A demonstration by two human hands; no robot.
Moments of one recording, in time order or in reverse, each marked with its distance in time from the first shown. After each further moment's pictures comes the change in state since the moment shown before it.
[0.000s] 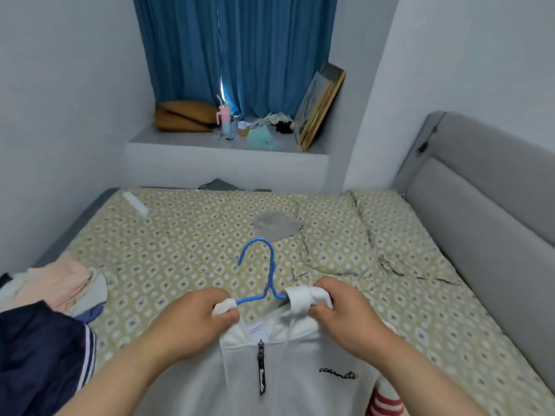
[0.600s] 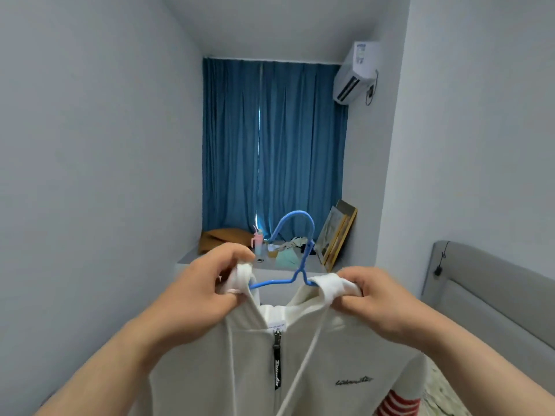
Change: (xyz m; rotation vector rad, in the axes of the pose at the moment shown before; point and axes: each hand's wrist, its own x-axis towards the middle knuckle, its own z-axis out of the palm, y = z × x) left_hand -0.164 0.121 -0.268 -0.110 0.537 0.506; right_hand -0.069 -0.267 -0.156 0.071 0.086 -0.439
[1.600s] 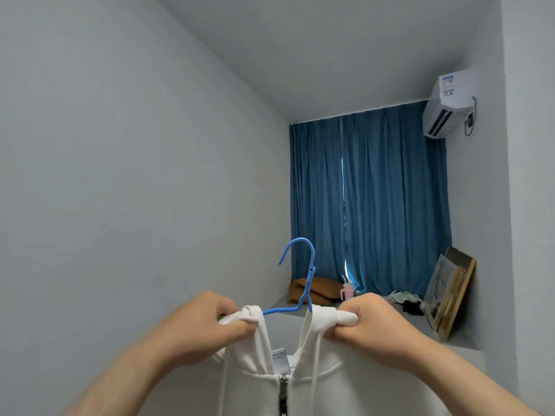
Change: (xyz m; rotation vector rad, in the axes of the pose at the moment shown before) left_hand 0.011 0.027 -0.061 0.547 0.046 -0.416; right_hand 0.112 0.003 0.015 -0.017 -0.064 -0.336
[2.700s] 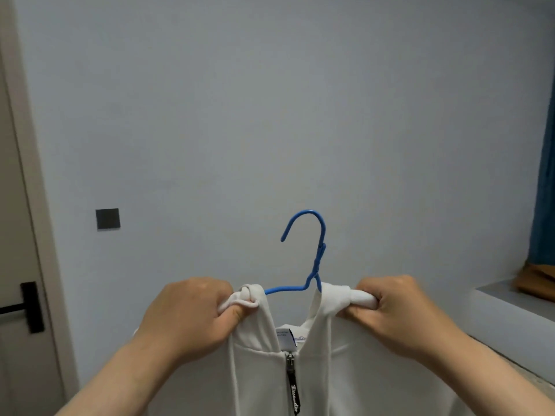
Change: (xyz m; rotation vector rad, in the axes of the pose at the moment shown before) left_hand -0.280 0.065 -0.081 0.835 0.363 -0.518; right_hand -0.034 -0.135 0.091 0.289 -0.164 -0.579
